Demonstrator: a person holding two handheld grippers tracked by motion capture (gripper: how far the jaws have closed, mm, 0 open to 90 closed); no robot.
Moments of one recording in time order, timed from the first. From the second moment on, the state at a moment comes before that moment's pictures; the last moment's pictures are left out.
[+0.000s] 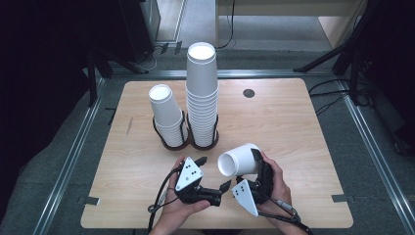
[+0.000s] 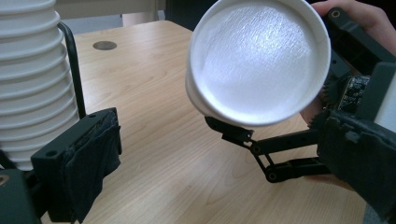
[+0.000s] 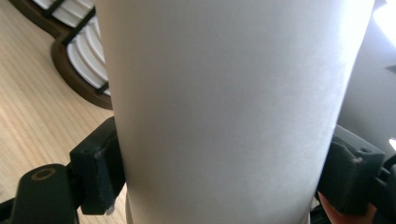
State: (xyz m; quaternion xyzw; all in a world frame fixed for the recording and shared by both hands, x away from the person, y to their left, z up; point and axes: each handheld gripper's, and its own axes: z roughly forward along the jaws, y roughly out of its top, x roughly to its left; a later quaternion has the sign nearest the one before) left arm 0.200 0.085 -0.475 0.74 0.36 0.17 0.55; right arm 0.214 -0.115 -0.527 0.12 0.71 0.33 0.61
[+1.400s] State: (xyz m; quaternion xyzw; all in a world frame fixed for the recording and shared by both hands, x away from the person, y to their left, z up) left arm 0.196 0.083 -0.476 0.75 0.32 0.15 0.55; right arm 0.198 -0.104 -0.534 0.04 0.73 0.37 0.58
